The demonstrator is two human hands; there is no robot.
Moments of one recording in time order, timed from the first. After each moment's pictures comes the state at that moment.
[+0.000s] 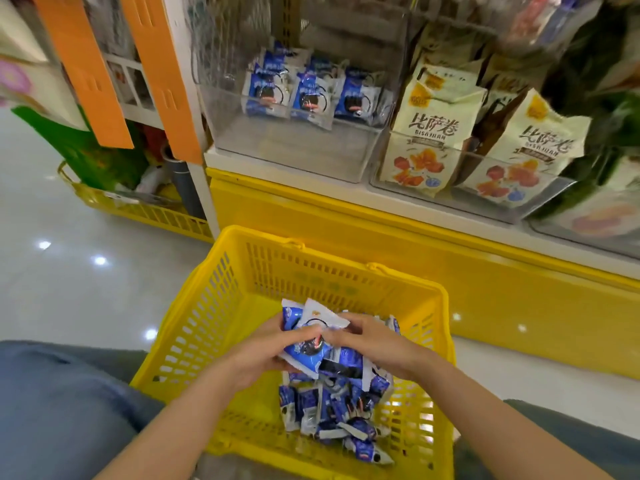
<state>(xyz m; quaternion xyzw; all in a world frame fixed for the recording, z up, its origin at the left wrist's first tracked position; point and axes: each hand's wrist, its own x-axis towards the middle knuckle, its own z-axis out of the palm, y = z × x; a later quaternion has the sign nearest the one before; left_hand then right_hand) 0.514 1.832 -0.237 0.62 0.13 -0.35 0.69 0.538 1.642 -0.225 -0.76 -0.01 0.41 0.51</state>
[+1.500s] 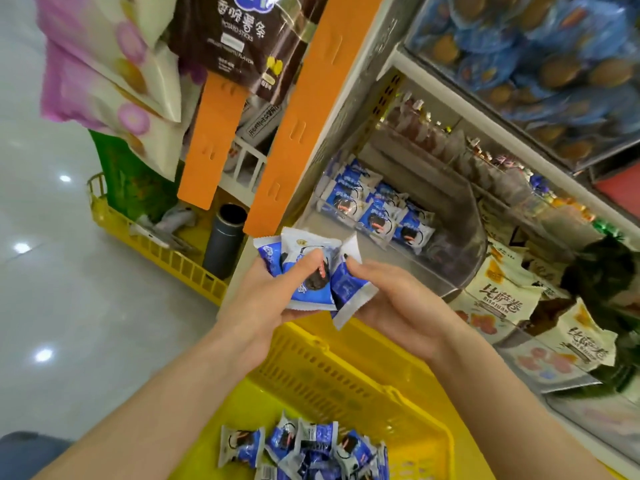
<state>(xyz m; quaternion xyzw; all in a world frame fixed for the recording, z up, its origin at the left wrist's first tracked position) 0.607 1.935 -0.113 0.46 0.15 -0.02 0.88 0.645 1.794 -0.046 -0.67 0.01 0.34 0.66</state>
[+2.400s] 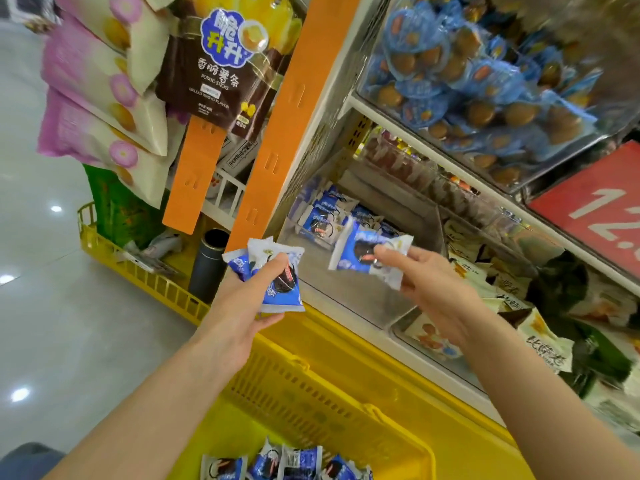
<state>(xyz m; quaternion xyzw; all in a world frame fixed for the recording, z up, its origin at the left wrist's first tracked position) 0.604 1.931 -0.090 0.39 0.22 0.01 0.90 0.669 1.741 -0.001 -0.87 0.01 0.13 0.47</state>
